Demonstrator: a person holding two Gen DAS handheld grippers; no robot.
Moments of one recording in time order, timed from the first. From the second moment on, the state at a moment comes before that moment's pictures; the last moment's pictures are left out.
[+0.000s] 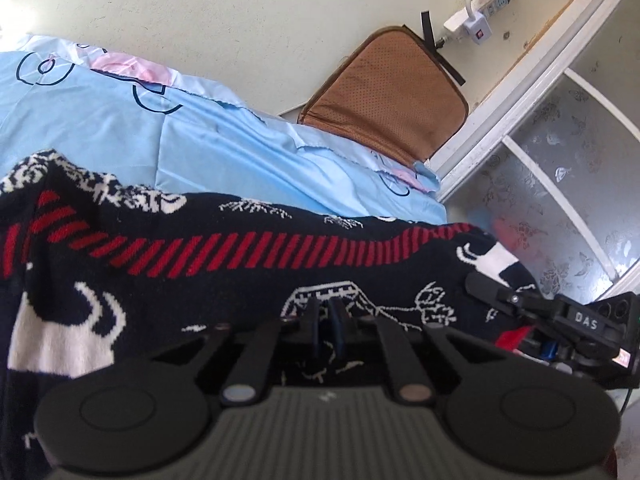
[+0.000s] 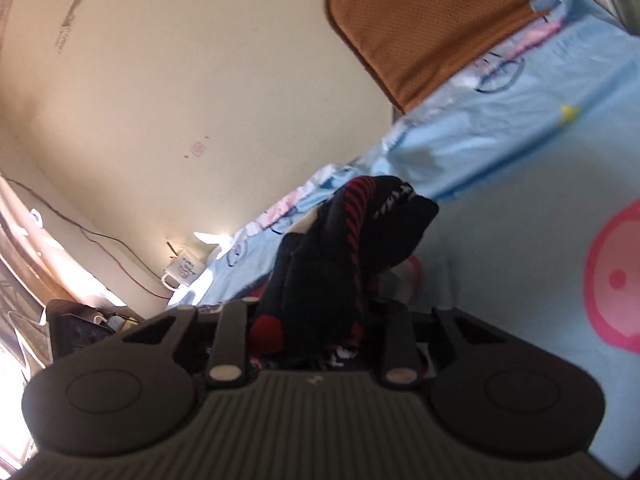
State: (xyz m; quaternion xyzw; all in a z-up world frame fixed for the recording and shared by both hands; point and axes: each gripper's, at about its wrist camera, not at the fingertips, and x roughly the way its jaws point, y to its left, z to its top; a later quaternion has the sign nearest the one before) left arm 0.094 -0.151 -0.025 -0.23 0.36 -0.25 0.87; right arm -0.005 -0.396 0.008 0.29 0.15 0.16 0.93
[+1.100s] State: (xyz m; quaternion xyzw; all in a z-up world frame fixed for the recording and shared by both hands) left arm 0.088 -0.020 -0.029 -0.30 0.27 -0.15 0.90; right arm 0.024 -0.180 0.031 -0.10 0.14 0.34 0.92
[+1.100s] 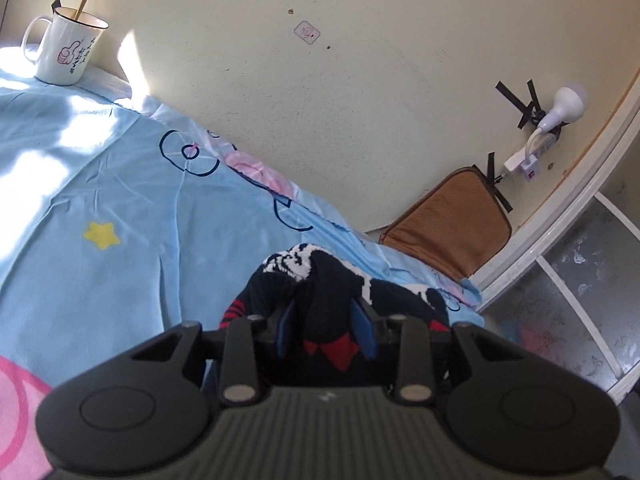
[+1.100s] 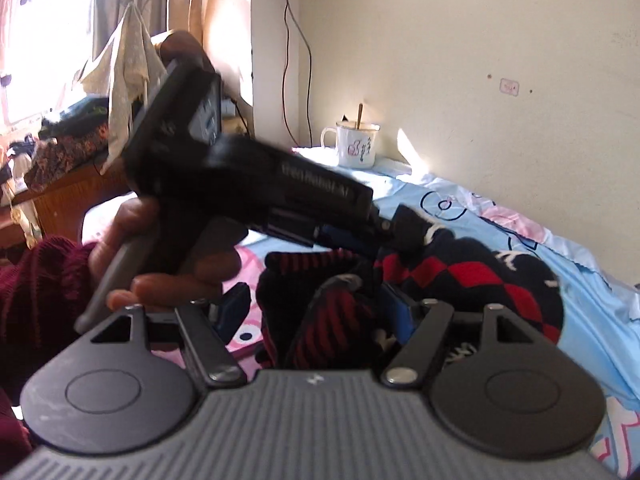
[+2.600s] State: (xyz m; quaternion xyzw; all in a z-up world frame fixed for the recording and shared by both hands) left arm 0.019 -0.038 -0.037 -0.20 0.22 -0.14 0.94; right arm 0.115 -0.191 0.002 -0.04 0.13 0.19 0.97
